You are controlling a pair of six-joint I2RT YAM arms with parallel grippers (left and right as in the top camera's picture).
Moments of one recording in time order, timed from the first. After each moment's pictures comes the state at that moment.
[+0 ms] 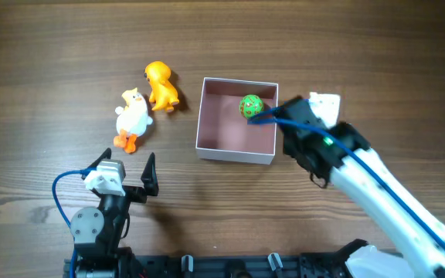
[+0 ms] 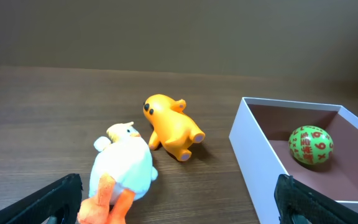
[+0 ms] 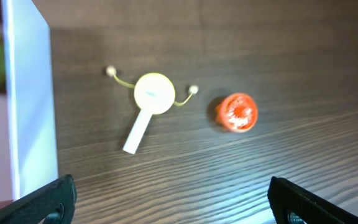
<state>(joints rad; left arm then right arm) 0.03 0.01 0.07 -0.21 0.19 -0.09 0.54 1.36 1.07 -1.05 0.55 0.61</state>
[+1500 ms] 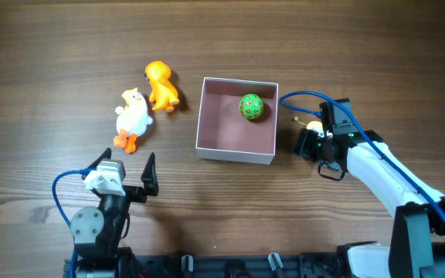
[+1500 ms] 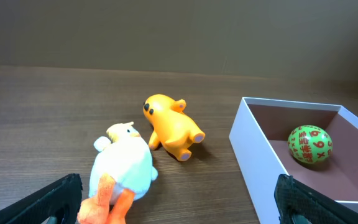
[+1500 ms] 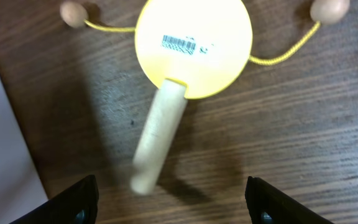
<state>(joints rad) 0.03 0.01 0.07 -0.21 0.19 -0.09 0.14 1.52 0.72 -0.48 -0.07 0.51</state>
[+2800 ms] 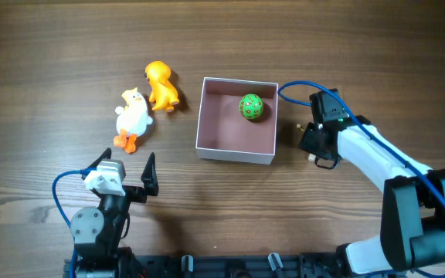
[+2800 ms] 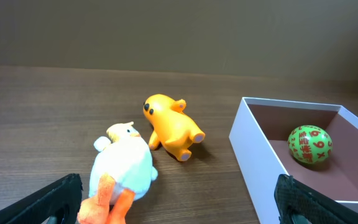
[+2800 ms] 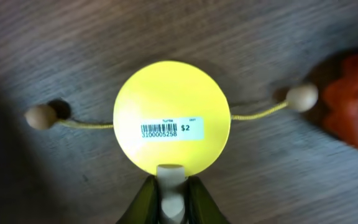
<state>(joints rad) 0.03 0.01 0.07 -0.21 0.19 -0.09 0.17 1.65 0.87 -0.61 0.15 0.55</state>
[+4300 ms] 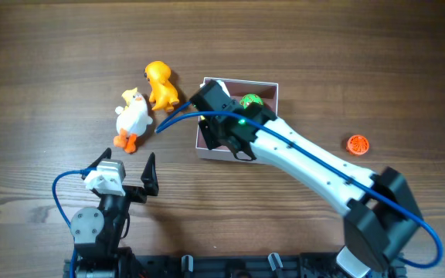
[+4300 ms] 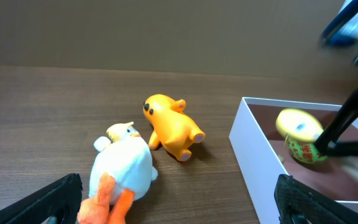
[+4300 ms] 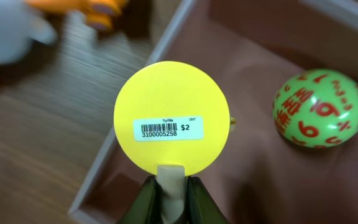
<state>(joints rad) 0.03 0.01 0.07 -0.21 0.19 -0.09 0.80 1.80 1.38 -0.71 0.16 0.36</state>
